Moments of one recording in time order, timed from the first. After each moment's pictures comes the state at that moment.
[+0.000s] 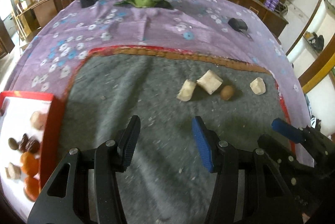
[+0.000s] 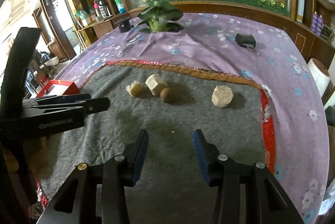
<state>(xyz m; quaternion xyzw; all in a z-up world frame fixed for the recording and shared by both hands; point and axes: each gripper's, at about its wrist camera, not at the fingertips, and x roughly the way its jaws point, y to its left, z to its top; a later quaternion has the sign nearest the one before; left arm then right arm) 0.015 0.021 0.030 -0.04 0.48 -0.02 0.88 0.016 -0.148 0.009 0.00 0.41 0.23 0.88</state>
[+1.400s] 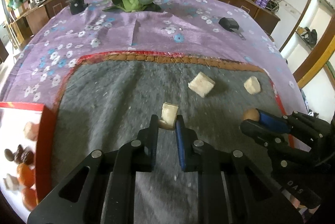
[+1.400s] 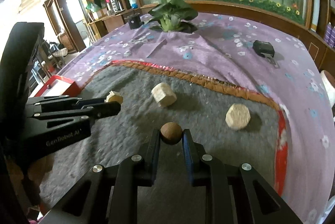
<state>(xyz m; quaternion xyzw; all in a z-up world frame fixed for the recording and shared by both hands) 0.012 0.018 0.031 -0.03 0.47 -0.05 0.88 0.031 -0.129 0.009 -0.02 0.40 0.27 0.88</state>
